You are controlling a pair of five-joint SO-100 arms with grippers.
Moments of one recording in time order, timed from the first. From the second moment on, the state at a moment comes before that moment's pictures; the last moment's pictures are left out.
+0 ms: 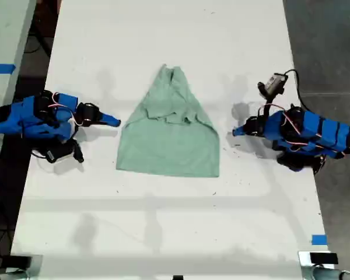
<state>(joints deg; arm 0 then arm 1) -13.5 206.2 182.8 54.9 13.4 20.0 200.2 174.2 72.9 -20.6</state>
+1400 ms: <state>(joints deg) -13.5 206.2 183.3 56.0 10.8 1.7 113.4 133.0 53.3 6.9</state>
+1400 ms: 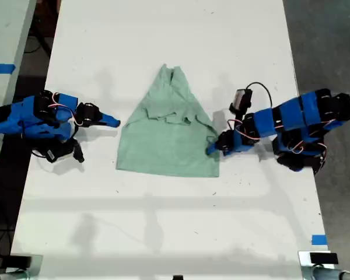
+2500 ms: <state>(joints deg) -13.5 206.2 183.3 56.0 10.8 4.7 104.9 100.7 58.8 -12.3</state>
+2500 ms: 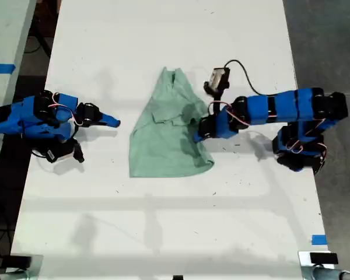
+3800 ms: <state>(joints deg) -13.5 206.2 183.3 56.0 10.8 6.2 146.1 138.3 63.5 -10.5</state>
